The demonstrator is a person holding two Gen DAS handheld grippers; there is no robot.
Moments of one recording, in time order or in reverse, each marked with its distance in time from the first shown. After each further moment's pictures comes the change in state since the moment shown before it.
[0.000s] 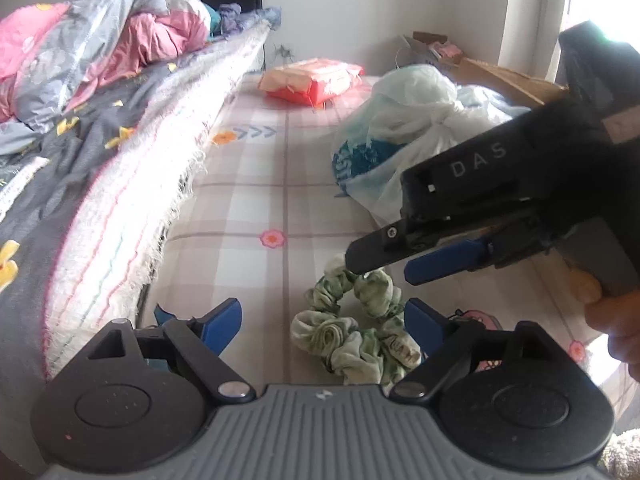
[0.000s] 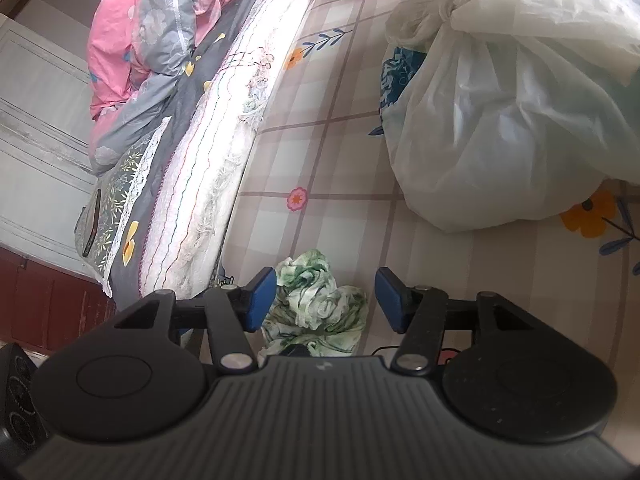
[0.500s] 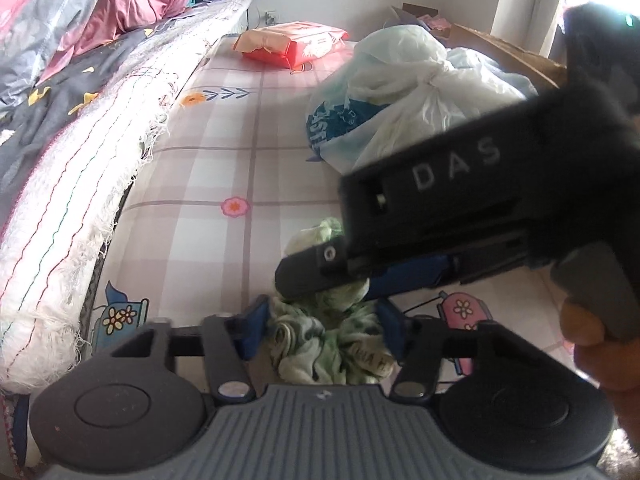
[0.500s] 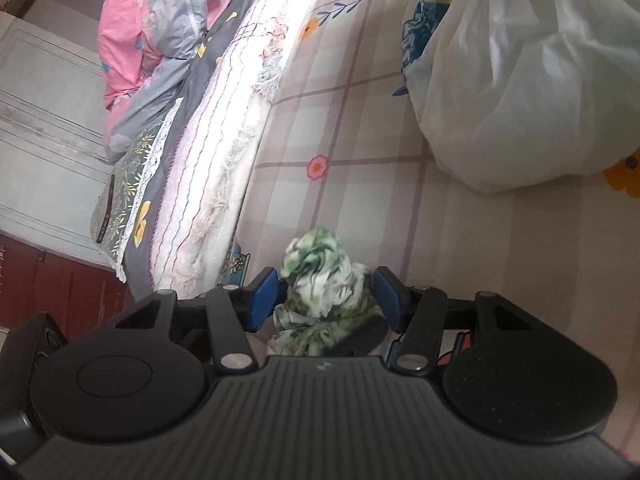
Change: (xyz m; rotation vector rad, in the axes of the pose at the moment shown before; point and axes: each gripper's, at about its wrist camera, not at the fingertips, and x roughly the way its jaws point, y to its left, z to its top) left arm 0.022 -0.009 -0.003 -0.023 0.087 -0.065; right arm 0.017 0.001 -0.013 0.029 0.049 0.071
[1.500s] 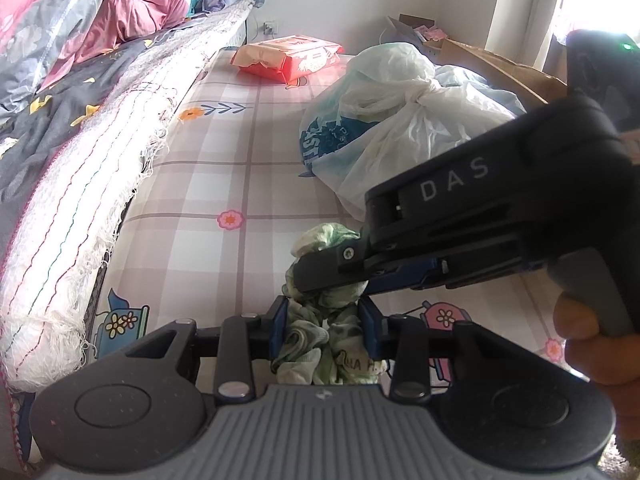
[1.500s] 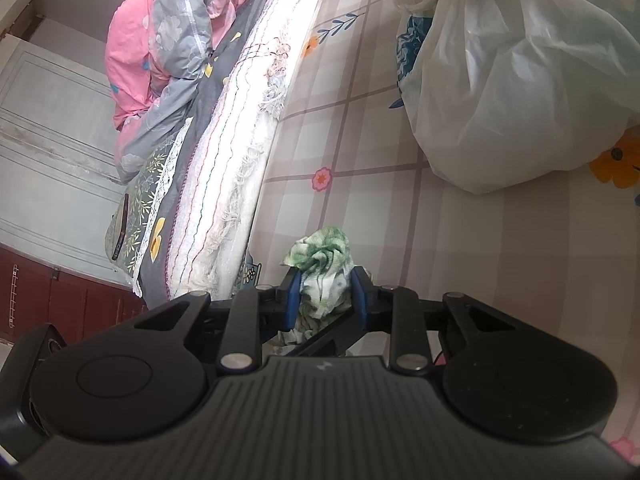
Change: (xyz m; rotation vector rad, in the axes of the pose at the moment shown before) left arm -0.014 -0.006 -0.002 0.003 -0.032 -0.002; right arm -0.015 -0.005 -0.002 0.026 -0.055 0.027
